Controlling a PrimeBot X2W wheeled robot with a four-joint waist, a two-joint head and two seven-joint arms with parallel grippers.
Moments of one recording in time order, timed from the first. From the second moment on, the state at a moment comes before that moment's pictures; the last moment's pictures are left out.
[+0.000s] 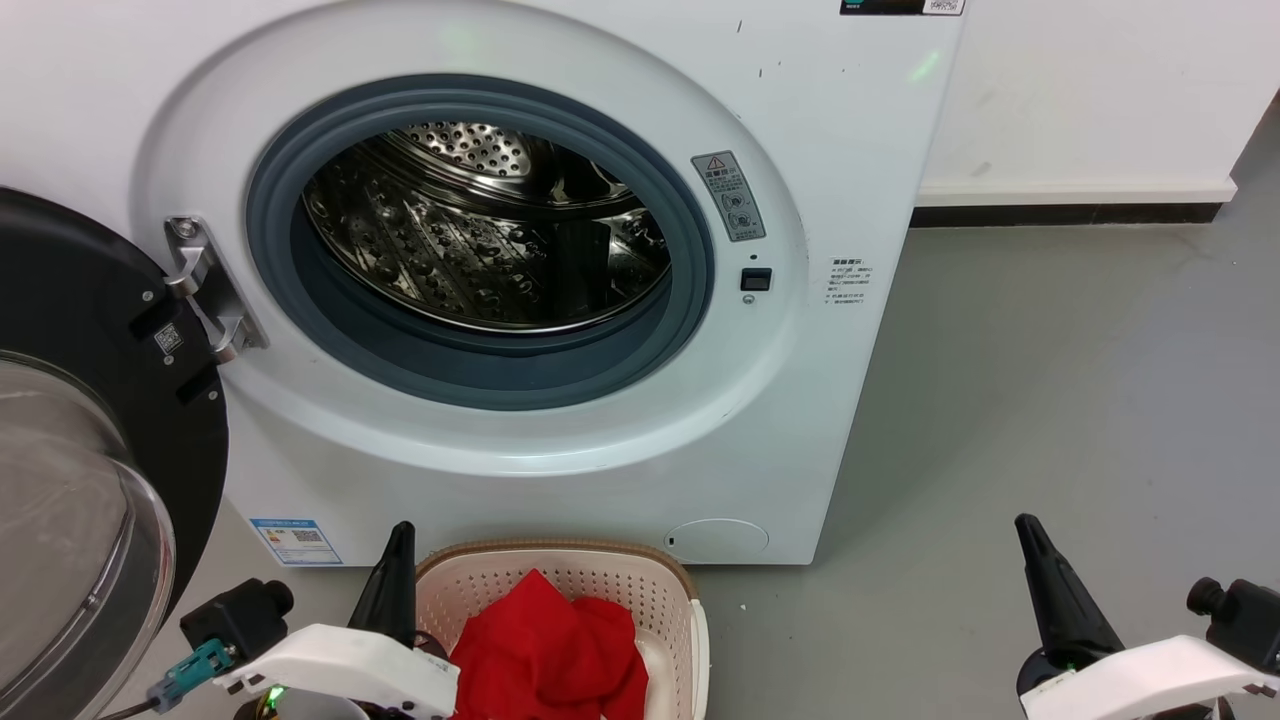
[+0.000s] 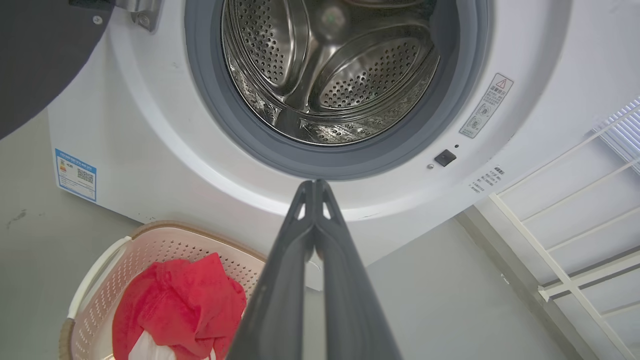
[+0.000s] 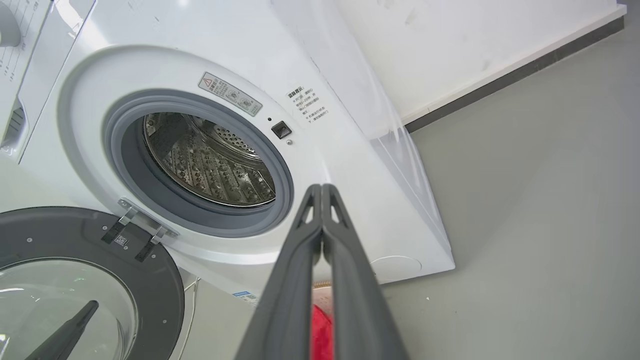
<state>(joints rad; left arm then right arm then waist) 0.01 0.12 -0.11 0.11 -0.74 0.03 -0.07 0.10 -0.08 0.01 0.00 0.69 0.13 0.01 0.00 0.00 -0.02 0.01</state>
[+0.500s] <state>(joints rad) -0.01 0.11 -0.07 0.14 -0.97 -0.01 -0.04 0.06 -0.08 0.00 0.06 0.93 0.13 0.02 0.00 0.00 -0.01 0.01</state>
